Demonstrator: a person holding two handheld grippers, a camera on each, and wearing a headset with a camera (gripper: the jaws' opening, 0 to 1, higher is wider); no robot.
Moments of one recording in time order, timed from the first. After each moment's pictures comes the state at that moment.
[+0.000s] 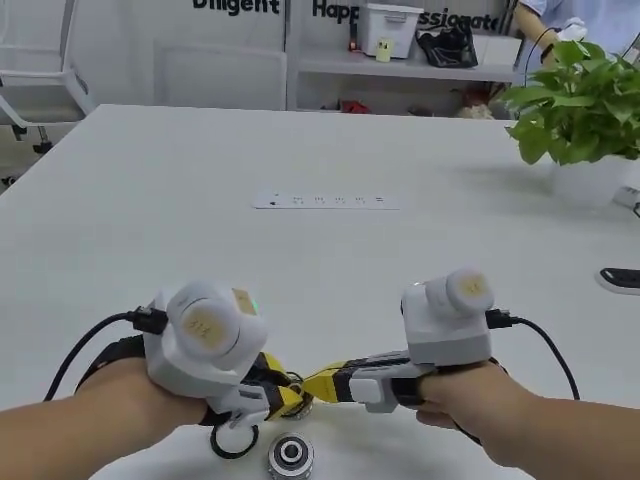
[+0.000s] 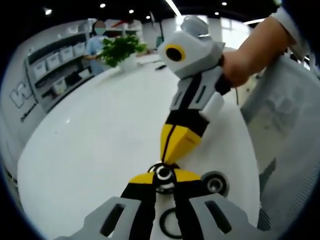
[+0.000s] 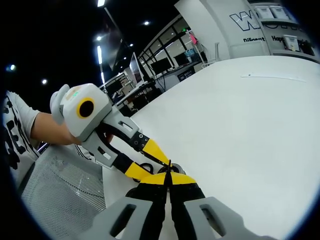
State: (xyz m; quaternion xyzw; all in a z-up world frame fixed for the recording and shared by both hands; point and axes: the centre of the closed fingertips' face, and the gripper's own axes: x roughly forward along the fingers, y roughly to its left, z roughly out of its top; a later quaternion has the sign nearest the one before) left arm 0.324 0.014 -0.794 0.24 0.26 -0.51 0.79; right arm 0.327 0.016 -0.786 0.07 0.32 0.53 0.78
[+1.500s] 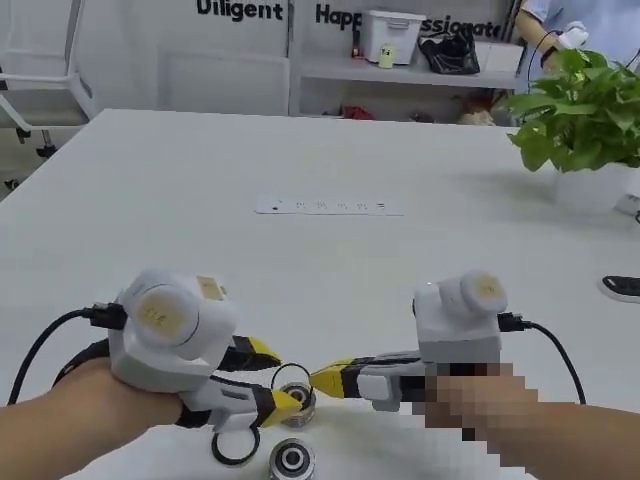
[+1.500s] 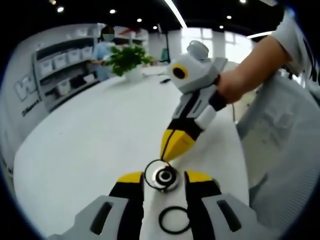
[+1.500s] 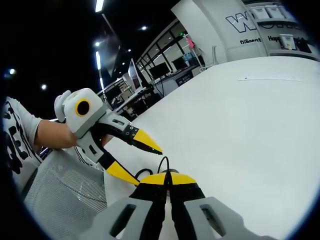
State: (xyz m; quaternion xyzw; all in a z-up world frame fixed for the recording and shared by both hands) left arm 0.321 0.025 -0.765 0.18 0.24 -0.51 0.81; right arm 0.333 0.011 -0.775 0.09 0.31 0.52 0.79
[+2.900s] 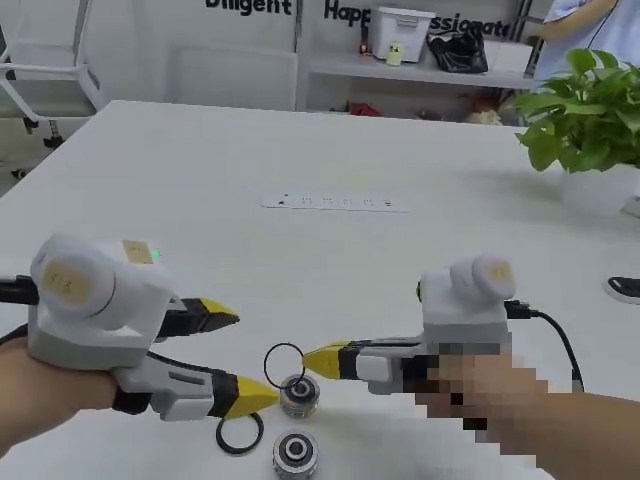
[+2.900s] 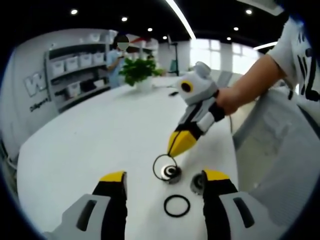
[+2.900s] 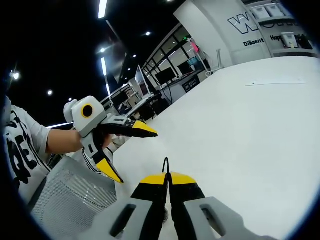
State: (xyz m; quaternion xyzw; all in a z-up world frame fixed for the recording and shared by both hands) left arm 0.311 0.062 -0.730 0.14 0.21 -0.49 0.83; right arm 0.327 0.026 -0.751 0.12 0.30 0.54 0.78
